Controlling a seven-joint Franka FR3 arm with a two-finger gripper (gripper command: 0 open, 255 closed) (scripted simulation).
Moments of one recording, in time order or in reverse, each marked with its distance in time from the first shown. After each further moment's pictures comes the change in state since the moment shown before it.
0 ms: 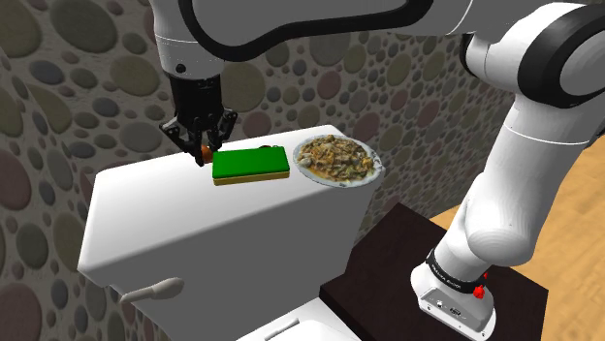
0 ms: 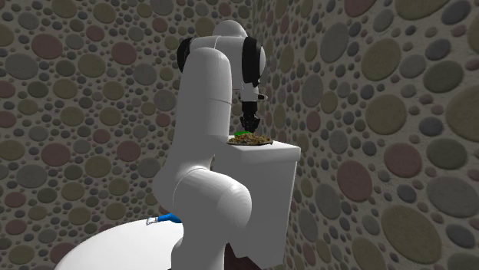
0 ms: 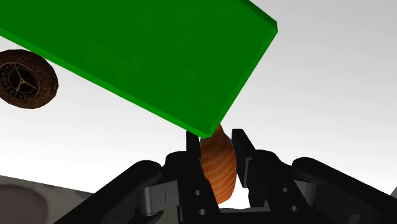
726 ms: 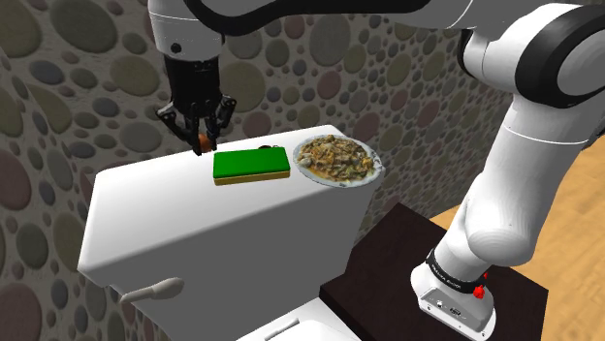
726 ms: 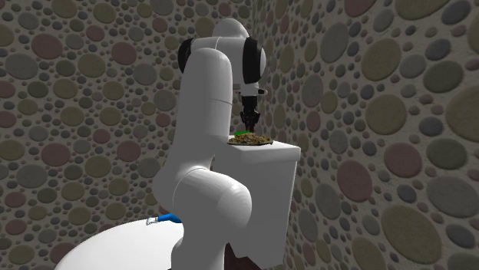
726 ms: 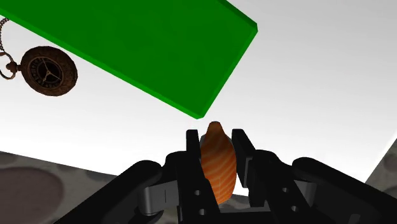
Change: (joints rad) arm 0.005 0.010 0.002 0.078 -0.005 -0.069 0.002
